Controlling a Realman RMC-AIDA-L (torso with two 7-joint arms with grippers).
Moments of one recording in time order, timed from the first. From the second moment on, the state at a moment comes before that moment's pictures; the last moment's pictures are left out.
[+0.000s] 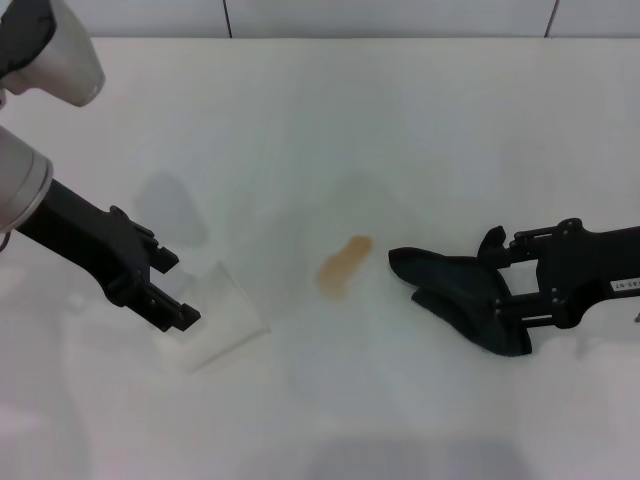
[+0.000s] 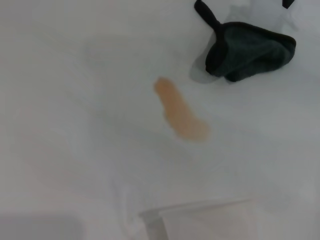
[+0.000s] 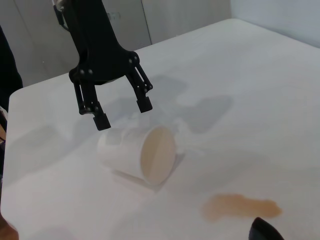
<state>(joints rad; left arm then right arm) -0.78 -2.08 0.87 1.05 2.67 1.84 -1.90 0.23 2.01 -1.30 -1.34 -1.91 -1.46 1.86</state>
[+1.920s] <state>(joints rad) -0.80 -2.07 0.92 0.93 2.67 1.80 -1.91 0.23 2.01 -1.32 -1.33 -1.91 -1.46 1.86</state>
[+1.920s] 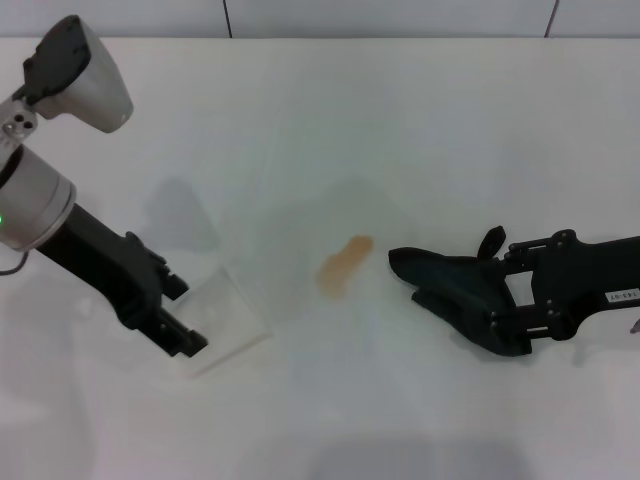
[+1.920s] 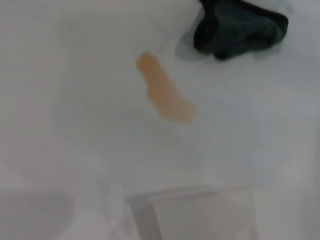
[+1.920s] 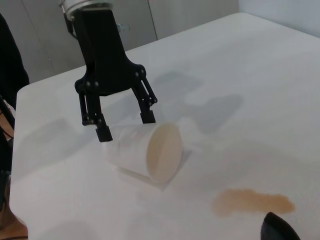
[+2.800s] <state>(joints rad) -0.83 -2.07 0.92 0.92 2.73 1.78 -1.92 0.22 2.01 -1.32 -1.33 -1.91 -1.46 1.86</state>
